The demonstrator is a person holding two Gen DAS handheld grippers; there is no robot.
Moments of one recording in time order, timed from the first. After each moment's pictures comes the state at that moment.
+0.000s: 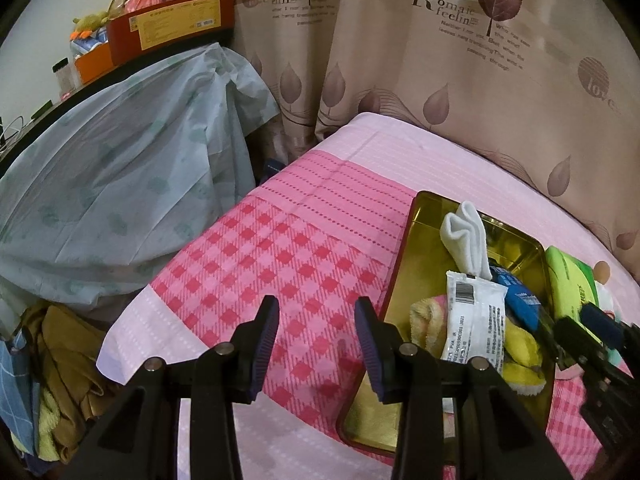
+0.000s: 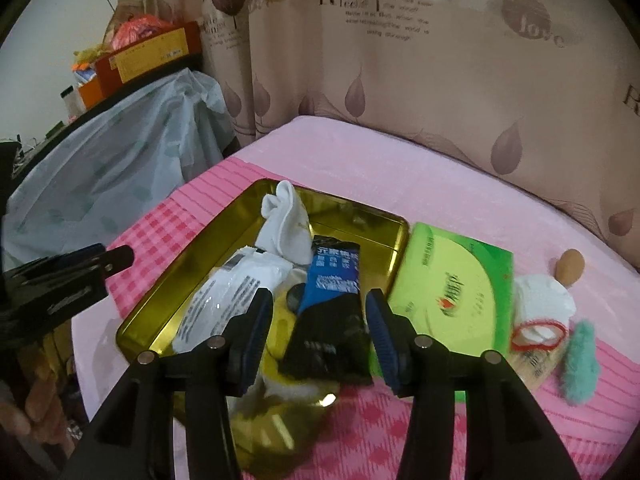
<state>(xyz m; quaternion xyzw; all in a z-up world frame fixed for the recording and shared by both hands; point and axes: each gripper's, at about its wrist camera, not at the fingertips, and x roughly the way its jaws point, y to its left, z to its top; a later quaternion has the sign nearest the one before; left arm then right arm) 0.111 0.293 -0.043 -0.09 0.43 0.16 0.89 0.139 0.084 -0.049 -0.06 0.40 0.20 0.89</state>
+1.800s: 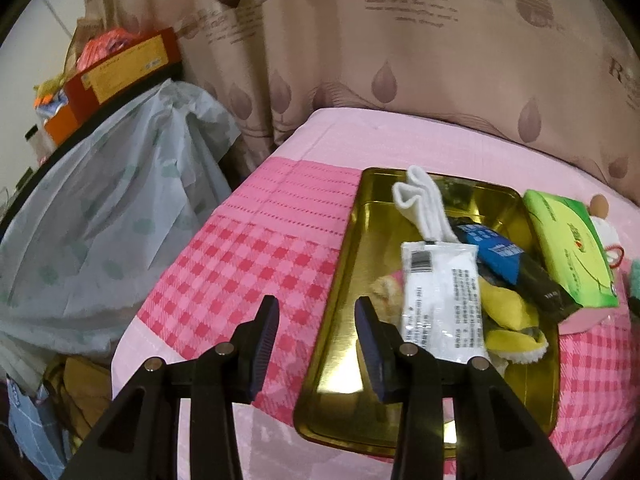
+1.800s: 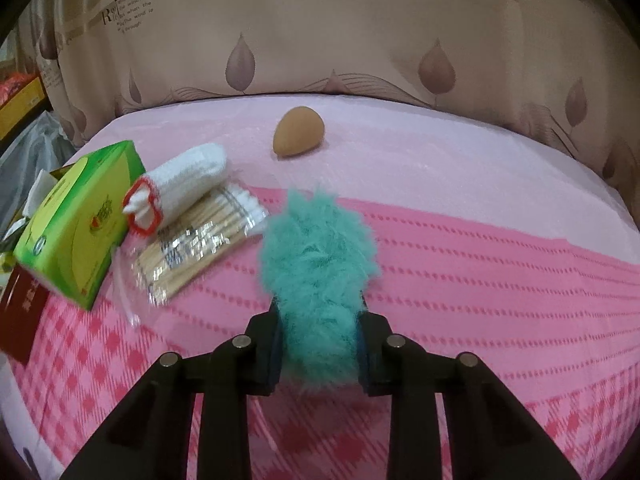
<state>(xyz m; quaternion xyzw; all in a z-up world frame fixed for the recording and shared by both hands) 0.117 0.239 -0.052 0.03 0.43 0.11 0.90 0.133 -0.181 -0.129 0.00 0.43 0.00 0.90</state>
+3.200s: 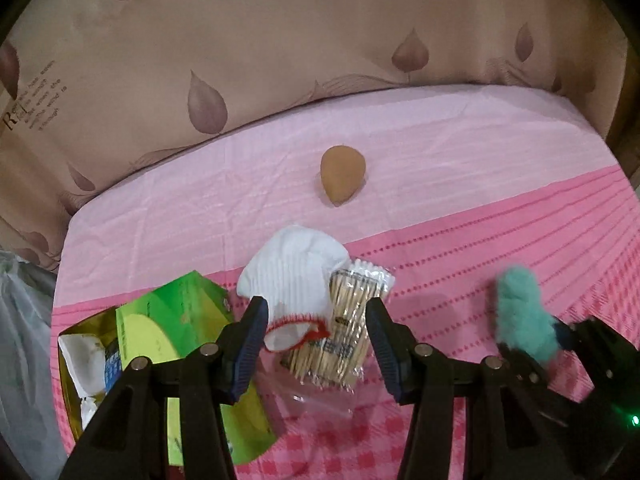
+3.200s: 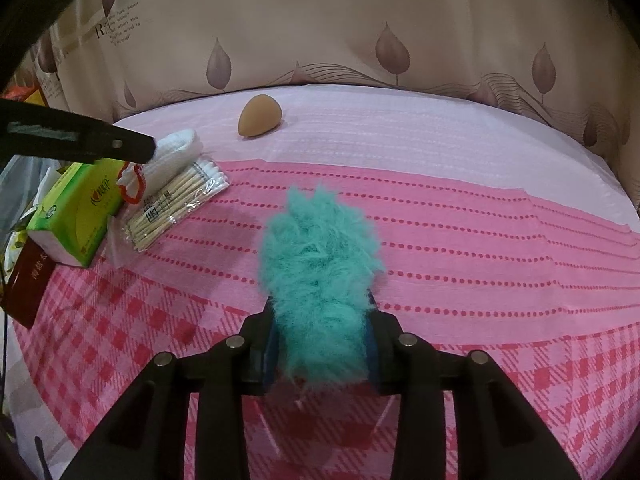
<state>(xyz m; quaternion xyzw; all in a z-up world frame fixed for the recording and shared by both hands) 0.217 -0.097 -0.067 0.19 0.50 -0.14 0.83 0.098 -0.220 -0.128 0.03 0.44 0.00 0.90</state>
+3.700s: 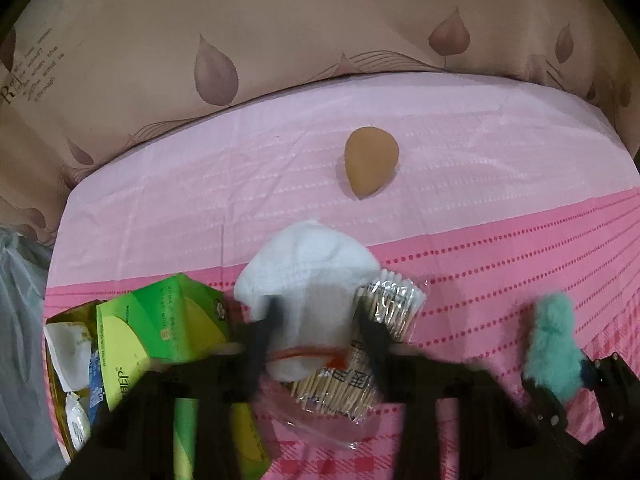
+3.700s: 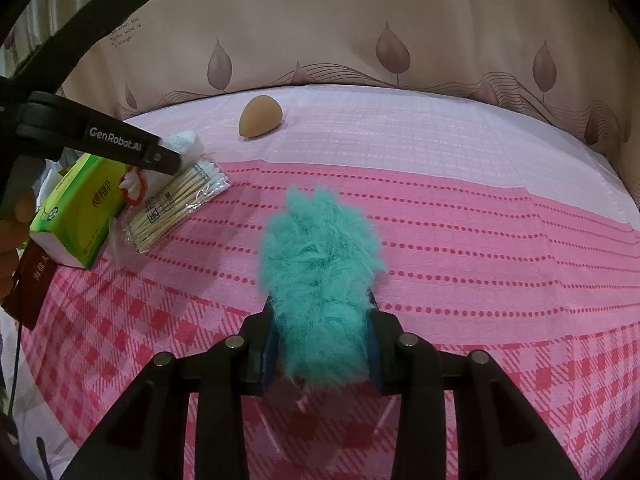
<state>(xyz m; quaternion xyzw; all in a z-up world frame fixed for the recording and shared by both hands) 0.246 -0.102 -0.093 0.17 0.53 -0.10 0.82 0.096 -0.221 -0.126 0.03 0.44 0.01 0.90</state>
